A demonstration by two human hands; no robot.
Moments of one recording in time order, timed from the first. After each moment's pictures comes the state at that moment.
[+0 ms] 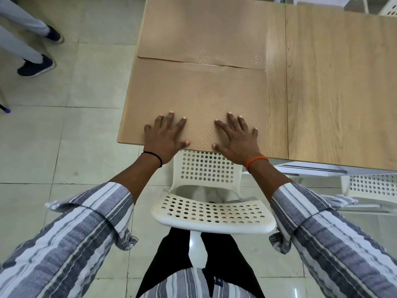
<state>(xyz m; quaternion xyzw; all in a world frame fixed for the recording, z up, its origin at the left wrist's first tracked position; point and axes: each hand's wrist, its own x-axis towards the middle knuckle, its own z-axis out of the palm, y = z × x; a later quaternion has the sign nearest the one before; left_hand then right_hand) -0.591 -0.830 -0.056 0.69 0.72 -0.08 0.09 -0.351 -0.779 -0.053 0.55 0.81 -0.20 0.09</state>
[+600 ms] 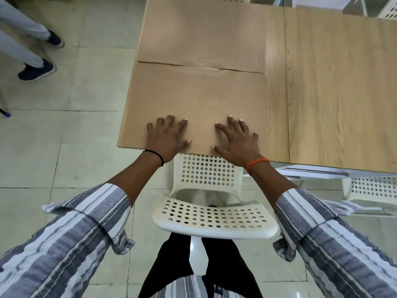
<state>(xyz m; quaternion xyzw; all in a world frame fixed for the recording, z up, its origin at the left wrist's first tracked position) -0.591 -0.816 -0.044 0.69 0.71 -0.08 0.11 -0.357 -0.775 -0.041 0.56 0.80 -0.21 0.10</state>
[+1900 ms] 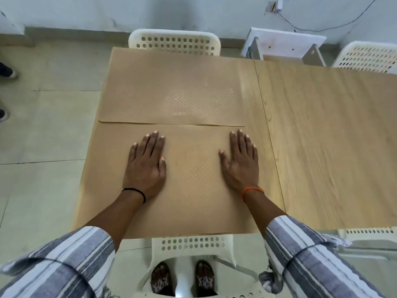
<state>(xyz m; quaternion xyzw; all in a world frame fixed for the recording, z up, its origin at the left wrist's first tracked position) -0.605 -0.689 -0.103 0.70 0.71 0.09 0.08 -0.335 -0.643 -0.107 0.69 0.71 -0.10 -0.07</state>
